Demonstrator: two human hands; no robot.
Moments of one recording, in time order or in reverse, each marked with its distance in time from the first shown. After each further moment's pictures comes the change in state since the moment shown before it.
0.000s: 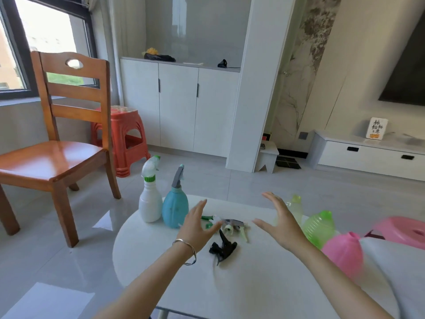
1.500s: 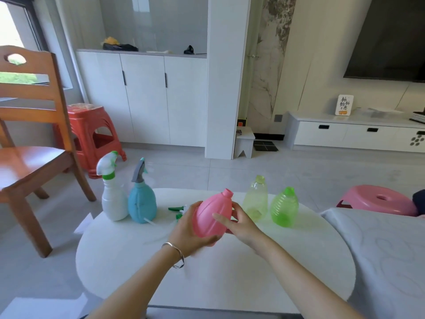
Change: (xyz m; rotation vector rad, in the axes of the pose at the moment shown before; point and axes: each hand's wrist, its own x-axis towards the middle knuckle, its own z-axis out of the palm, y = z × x) left_hand -0.017 0.036 0.057 -0.132 -0.146 0.097; right_hand -0.025 0.026 0.020 0.592 -0.169 0.356
